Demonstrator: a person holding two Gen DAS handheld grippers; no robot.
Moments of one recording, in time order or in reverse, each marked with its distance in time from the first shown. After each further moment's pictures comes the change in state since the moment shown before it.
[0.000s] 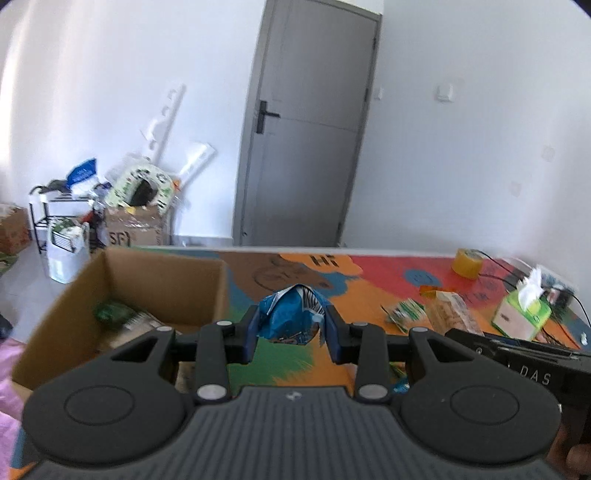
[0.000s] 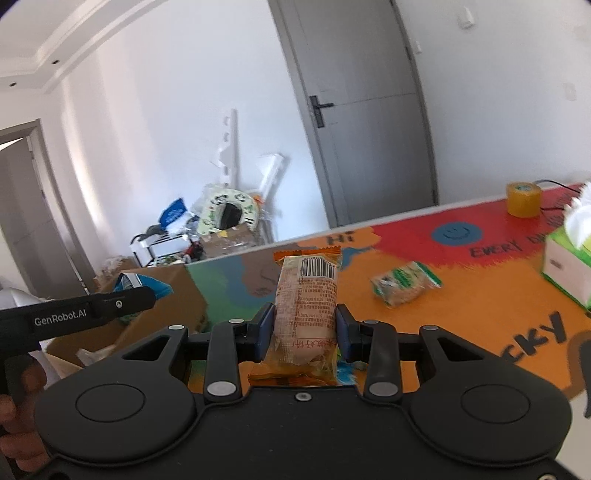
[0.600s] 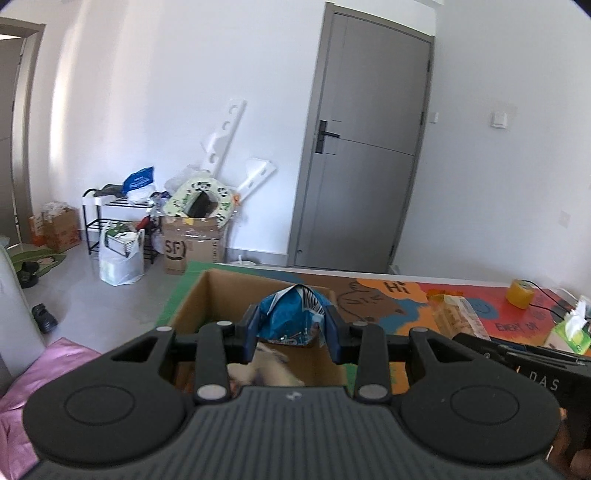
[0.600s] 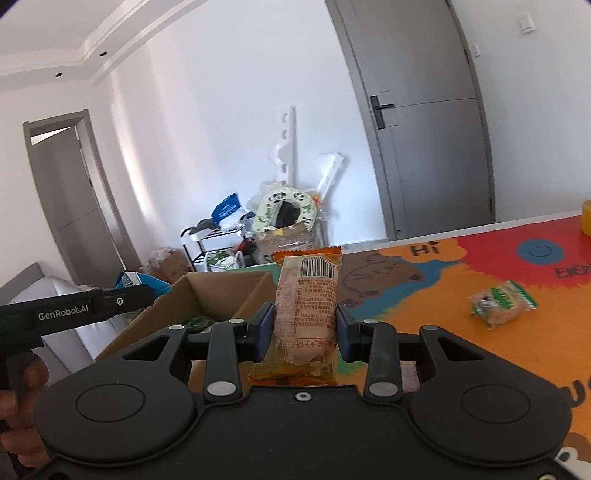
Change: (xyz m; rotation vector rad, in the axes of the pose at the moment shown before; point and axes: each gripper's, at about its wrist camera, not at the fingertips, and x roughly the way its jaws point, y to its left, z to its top) left arm -0.023 0.065 0.014 -0.063 -0.047 0.158; right arm 0.028 0.061 0.011 -0.053 0.010 0.151
